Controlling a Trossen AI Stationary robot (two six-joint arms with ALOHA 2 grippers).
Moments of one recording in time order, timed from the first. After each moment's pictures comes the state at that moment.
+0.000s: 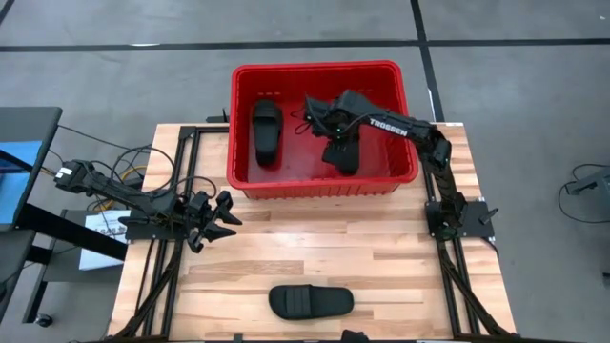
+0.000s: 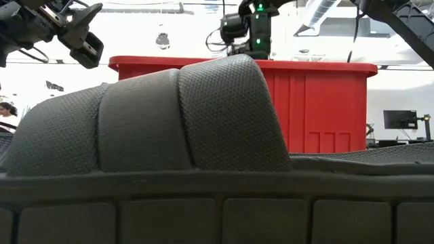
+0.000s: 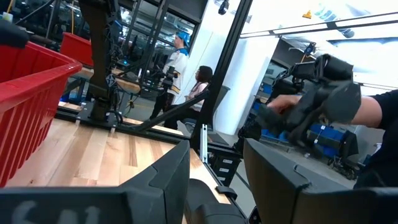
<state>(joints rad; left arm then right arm) -0.28 0.54 0.01 0.77 0.02 -0.36 -0.41 2.10 2.13 -1.50 0.21 -0.14</state>
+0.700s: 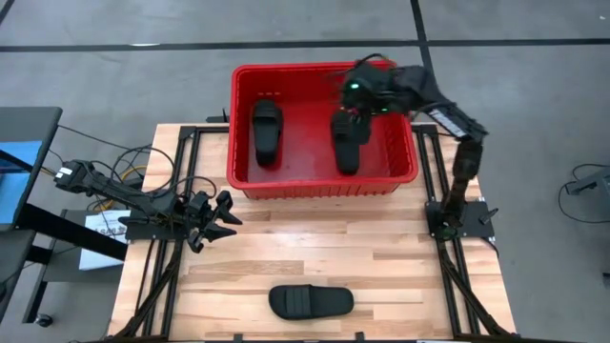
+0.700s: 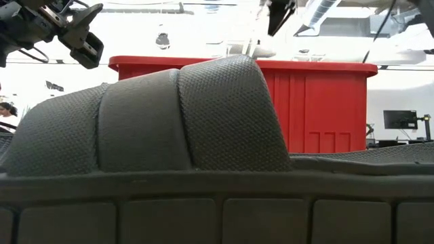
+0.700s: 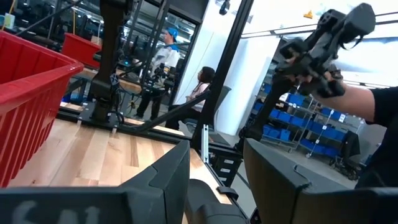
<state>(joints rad) -0.28 0.54 0.01 0.77 0.01 -0.36 -0.39 1.83 2.34 -1.57 0.31 -0.24</state>
